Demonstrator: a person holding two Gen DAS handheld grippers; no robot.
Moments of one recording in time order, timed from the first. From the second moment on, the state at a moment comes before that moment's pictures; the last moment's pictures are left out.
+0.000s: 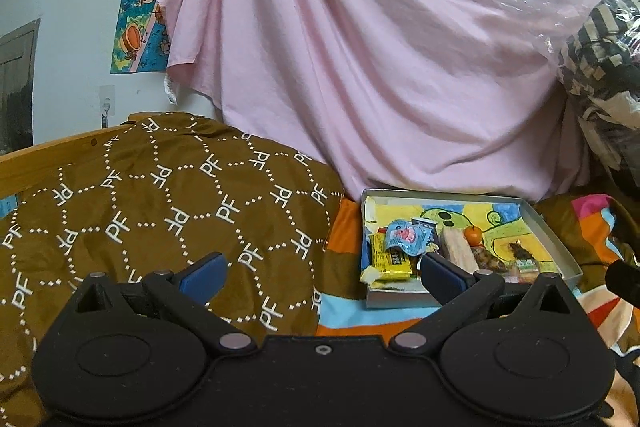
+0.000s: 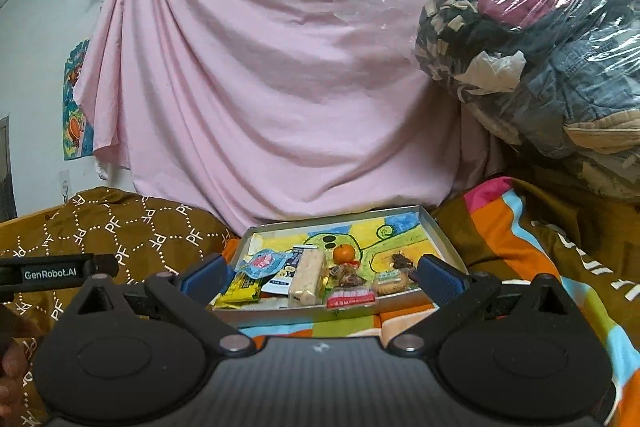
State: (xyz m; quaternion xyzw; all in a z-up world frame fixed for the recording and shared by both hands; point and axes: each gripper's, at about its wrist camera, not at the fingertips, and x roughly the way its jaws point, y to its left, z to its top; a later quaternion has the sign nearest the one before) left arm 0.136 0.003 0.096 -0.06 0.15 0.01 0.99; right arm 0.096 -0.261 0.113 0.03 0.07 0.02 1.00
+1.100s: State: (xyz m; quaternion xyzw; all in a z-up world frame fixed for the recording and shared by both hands) left arm 0.076 0.031 0.039 -0.06 0.18 0.03 0.98; right arm 0.054 -0.240 0.073 0.01 0.09 0.02 1.00
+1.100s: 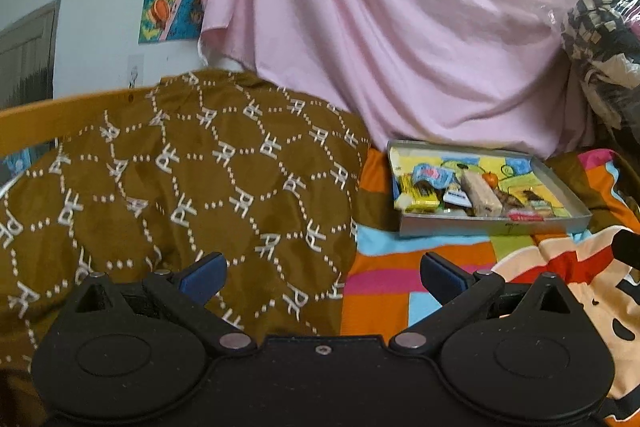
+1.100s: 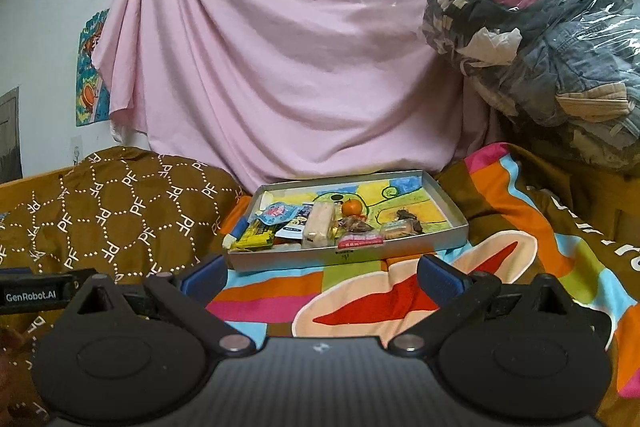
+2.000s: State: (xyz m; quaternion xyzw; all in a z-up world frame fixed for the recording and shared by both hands) left arm 0.083 0.011 0.007 -0.04 0.23 0.00 0.97; right arm 0.054 -0.241 0.041 0.01 0.14 0.00 0.99
